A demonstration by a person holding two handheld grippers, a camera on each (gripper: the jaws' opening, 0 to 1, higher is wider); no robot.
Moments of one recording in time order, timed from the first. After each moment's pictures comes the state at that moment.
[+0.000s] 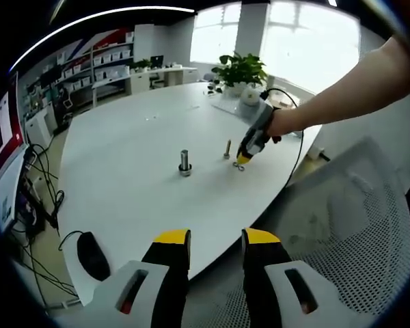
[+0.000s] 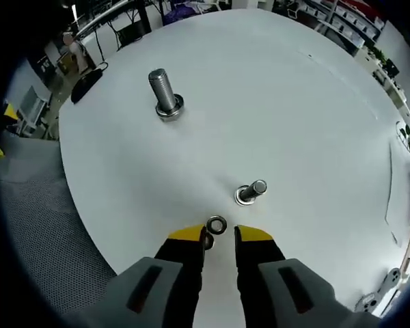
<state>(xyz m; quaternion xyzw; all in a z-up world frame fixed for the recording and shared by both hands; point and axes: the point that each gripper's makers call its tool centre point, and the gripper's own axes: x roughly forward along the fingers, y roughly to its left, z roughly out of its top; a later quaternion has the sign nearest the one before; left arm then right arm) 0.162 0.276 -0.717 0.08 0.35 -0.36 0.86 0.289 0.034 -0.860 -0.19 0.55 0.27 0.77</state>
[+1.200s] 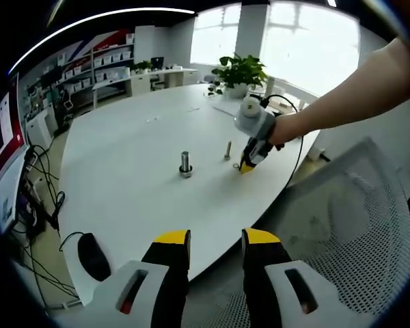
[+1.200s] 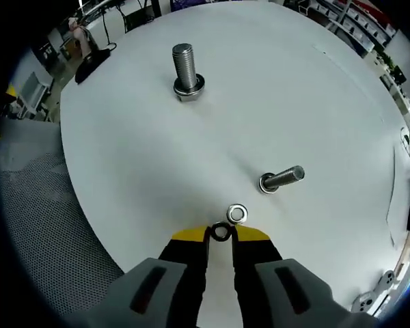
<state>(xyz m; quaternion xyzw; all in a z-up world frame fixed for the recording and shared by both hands) 0.163 0.276 -0.715 0.08 0.35 -0.36 0.86 0.274 0.040 -0.869 -0.24 0.57 0.28 0.74</state>
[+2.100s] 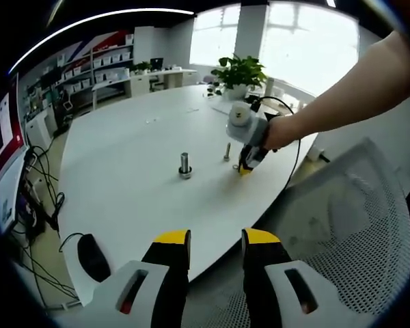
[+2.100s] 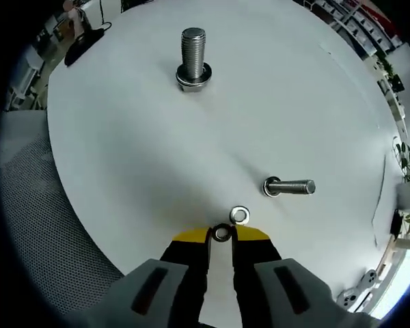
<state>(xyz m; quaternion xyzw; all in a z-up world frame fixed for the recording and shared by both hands) 0.163 0.275 -0.713 0.08 0.35 -0.37 0.86 0.274 0.040 -0.870 -0.29 0.58 0.24 0.72</state>
